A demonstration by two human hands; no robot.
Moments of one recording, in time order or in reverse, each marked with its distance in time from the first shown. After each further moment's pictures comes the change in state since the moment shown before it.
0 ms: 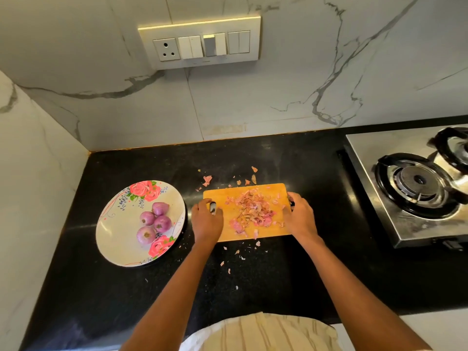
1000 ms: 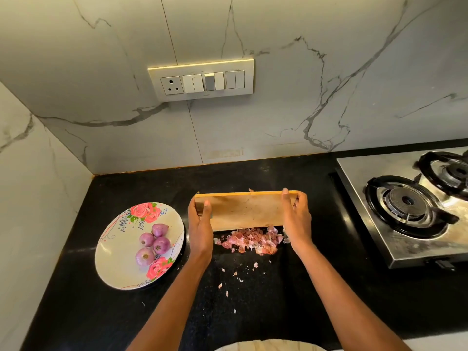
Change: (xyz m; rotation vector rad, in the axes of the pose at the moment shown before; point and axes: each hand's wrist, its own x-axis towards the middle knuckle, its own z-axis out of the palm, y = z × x) left_hand -0.010 0.036 -0.026 -0.636 0.059 0.034; right_hand -0.012 -0.065 -0.037 0.433 0.149 0.034
